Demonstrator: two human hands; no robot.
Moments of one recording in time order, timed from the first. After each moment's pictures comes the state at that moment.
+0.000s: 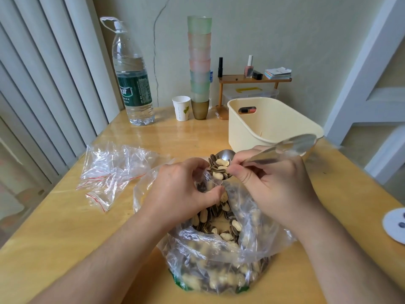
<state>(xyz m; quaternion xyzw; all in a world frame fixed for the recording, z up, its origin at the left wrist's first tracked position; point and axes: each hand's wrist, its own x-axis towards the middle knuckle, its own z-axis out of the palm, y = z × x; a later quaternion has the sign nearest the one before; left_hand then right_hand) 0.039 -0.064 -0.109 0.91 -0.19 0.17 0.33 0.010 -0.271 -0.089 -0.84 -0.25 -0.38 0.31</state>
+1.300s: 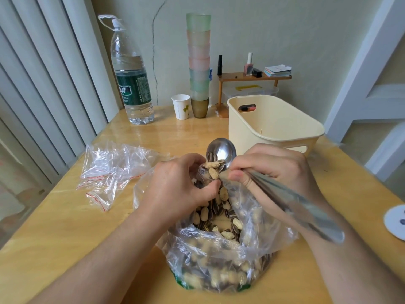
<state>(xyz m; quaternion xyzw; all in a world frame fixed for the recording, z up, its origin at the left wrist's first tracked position) 0.040 -0.061 -0.108 0.91 -0.17 0.19 0.33 0.004 -0.276 -0.083 -0.82 -0.33 -0.33 0.32</state>
